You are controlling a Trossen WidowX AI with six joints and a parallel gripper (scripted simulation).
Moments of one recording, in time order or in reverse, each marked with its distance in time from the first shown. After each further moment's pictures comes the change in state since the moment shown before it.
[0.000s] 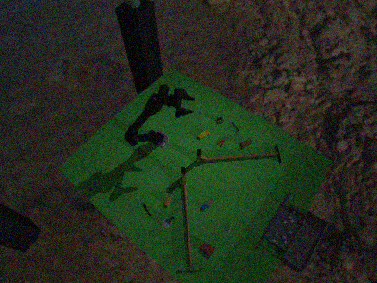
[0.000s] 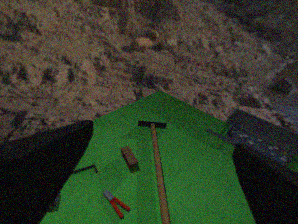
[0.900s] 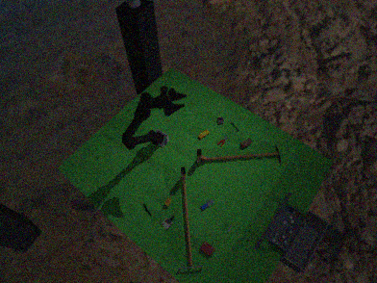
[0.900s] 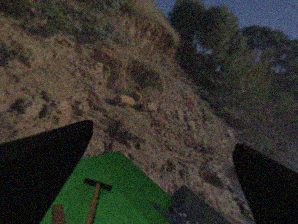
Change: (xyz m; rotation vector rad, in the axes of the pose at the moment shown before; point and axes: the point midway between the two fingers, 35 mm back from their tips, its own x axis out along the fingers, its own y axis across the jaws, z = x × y) arm -0.056 -0.076 0.098 -0.258 -0.346 -0.005
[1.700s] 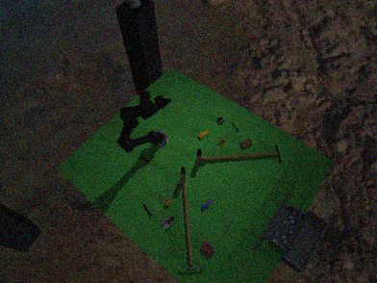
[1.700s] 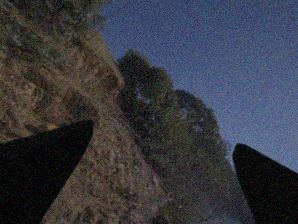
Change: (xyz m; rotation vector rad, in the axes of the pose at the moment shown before) arm -0.060 -0.112 0.058 -0.292 -0.278 -0.224
